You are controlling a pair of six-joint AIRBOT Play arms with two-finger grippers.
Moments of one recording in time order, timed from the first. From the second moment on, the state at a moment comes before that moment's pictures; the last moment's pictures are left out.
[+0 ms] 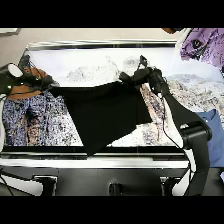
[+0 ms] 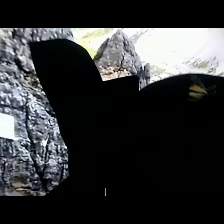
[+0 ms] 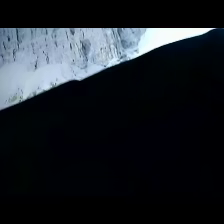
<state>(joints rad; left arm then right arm) 0.10 -1.73 1.67 1.33 -1.11 -1.69 0.27 -1.96 1.87 2.02 -0.87 -1.19</state>
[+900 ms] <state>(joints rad) 0.10 -1.76 1.67 1.29 -1.25 -1.70 -0.22 -1.69 1.38 2.17 -1.31 -1.67</state>
